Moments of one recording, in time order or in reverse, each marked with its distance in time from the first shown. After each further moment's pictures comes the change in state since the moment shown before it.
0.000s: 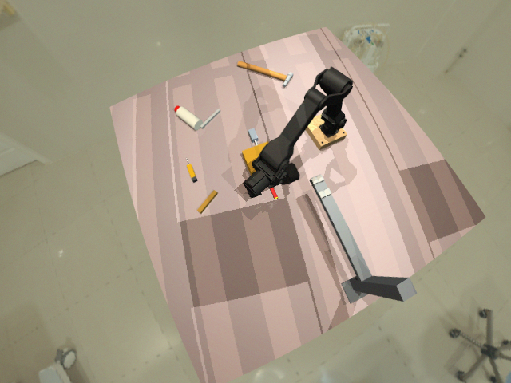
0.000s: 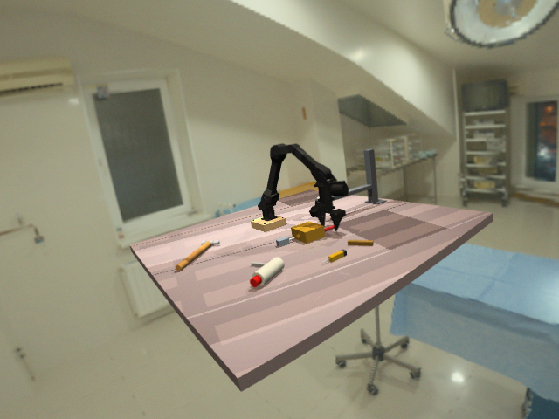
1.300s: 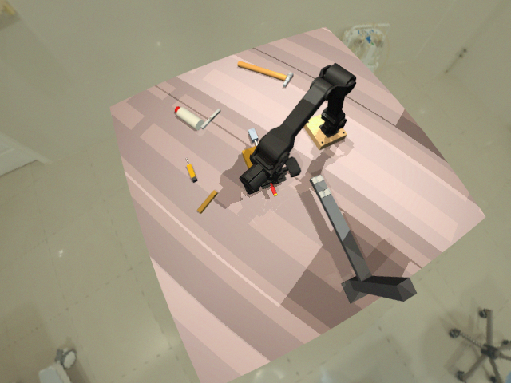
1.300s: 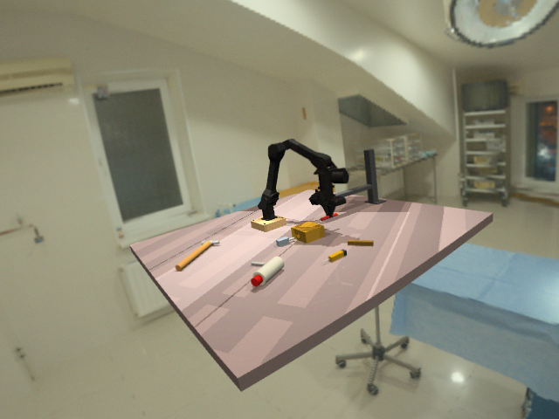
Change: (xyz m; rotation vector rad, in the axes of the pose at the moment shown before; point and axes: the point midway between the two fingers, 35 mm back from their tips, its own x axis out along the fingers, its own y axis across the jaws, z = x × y) arm -0.056 0.007 -0.003 0.002 -0.003 -0.006
